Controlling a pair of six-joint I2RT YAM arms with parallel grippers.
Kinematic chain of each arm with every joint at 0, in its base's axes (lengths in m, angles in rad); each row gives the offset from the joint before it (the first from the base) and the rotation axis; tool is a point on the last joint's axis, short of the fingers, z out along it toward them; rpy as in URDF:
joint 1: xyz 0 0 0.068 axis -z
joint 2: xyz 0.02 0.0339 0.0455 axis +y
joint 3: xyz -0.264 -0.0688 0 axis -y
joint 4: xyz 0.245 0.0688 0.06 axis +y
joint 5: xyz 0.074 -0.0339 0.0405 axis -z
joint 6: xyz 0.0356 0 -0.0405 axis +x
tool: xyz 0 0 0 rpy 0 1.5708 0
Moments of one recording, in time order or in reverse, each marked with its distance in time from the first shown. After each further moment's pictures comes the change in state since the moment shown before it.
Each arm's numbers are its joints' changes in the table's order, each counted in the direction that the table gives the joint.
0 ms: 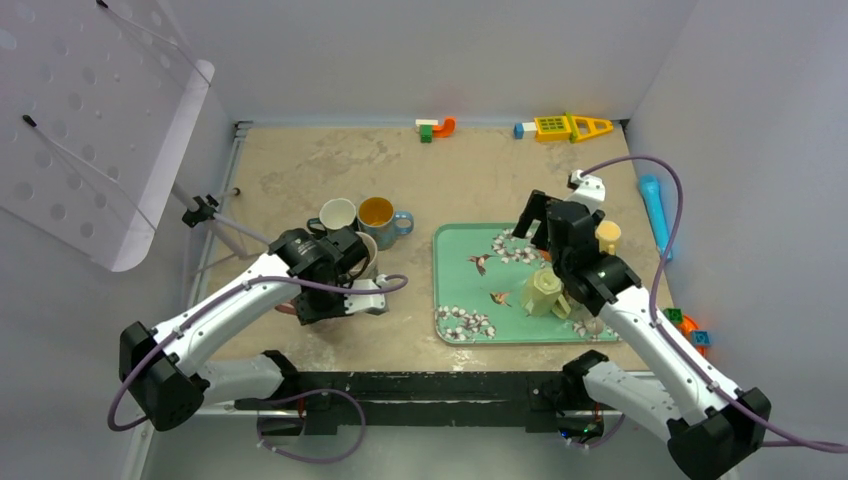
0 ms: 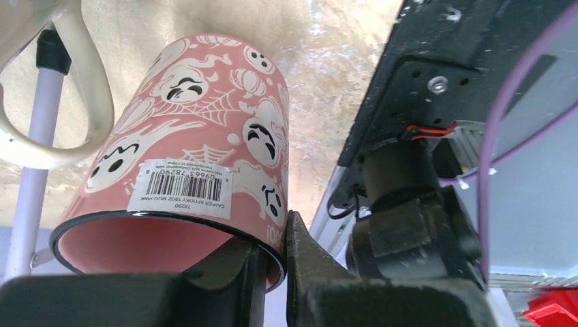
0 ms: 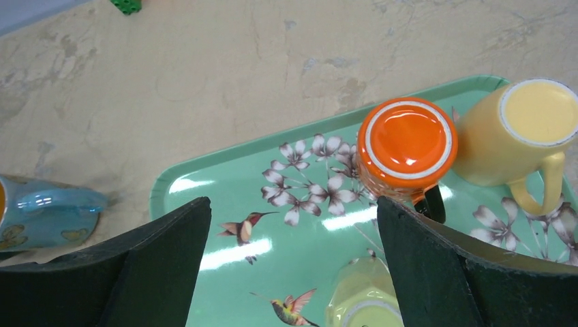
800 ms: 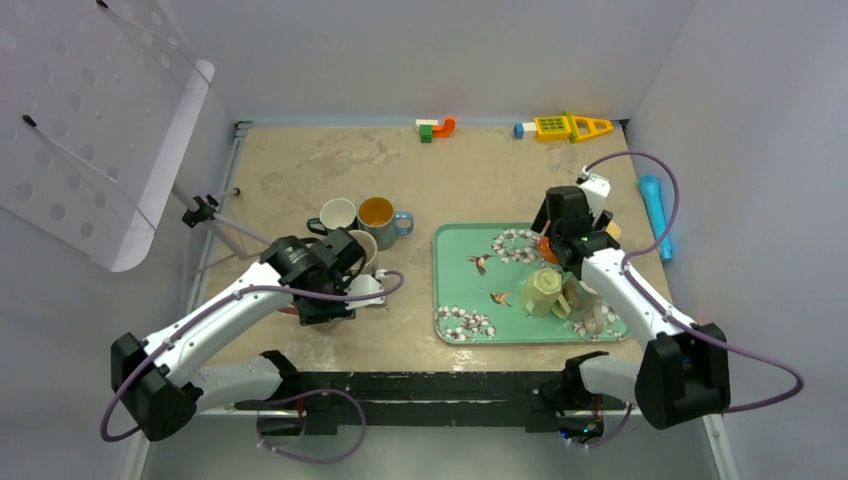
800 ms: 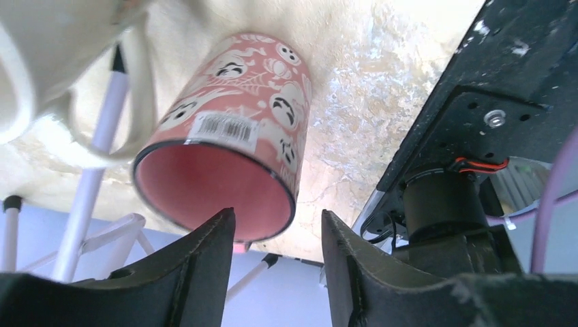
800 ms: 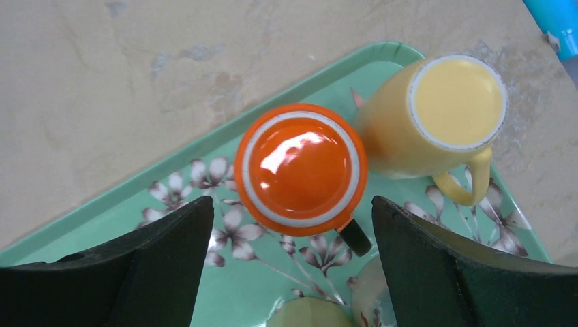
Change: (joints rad) left arm 0.000 -0.039 -0.112 -0.171 -0.108 0.017; right arm 0.217 0.282 -0.012 -0.074 0.058 -0.007
